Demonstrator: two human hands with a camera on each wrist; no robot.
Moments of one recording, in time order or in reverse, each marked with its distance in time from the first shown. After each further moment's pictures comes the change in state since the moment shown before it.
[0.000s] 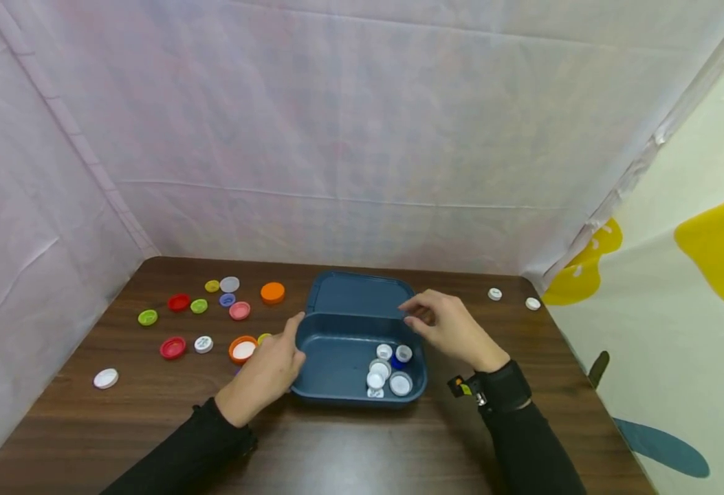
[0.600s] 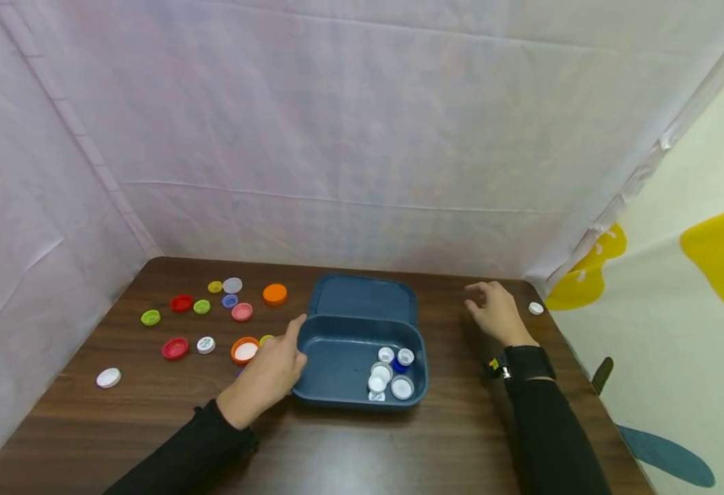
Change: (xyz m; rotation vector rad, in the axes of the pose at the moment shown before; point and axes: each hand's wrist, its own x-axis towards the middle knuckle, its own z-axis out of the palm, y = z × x) left_hand -0.001 -0.002 0.001 0.018 0.026 0.029; right_hand -0.004 0.135 -0.021 -0.143 0.204 0.293
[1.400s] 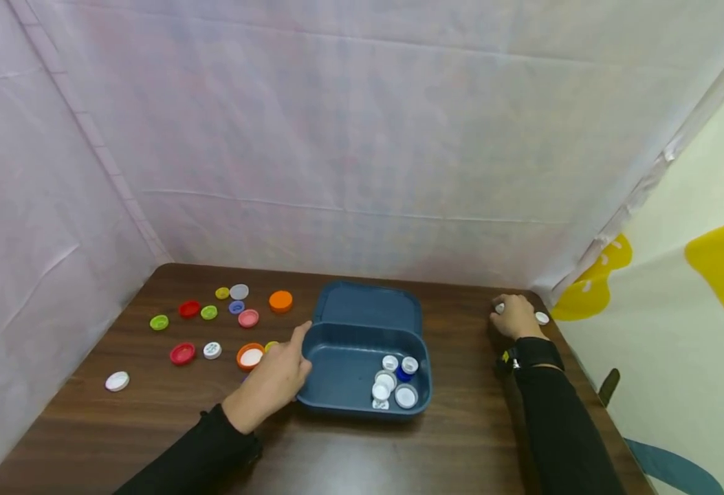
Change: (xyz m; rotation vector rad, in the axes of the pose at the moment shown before) left_hand -0.002 0.002 0.001 -0.012 0.018 -0.017; right_hand 0.063 0.188 0.048 -0.194 -0.095 0.087
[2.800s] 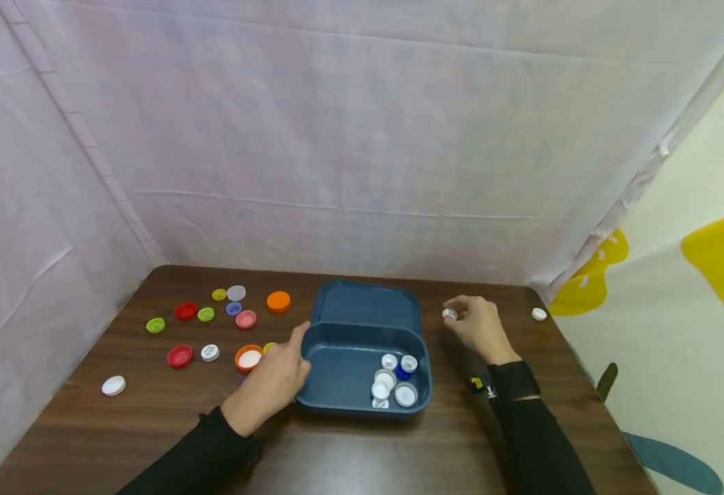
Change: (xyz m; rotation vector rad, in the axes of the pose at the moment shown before) left_hand 0.003 -0.002 0.002 -0.024 -0.018 -0.020; right_hand -0.104 -0.230 -0.070 0.271 0.093 -0.059
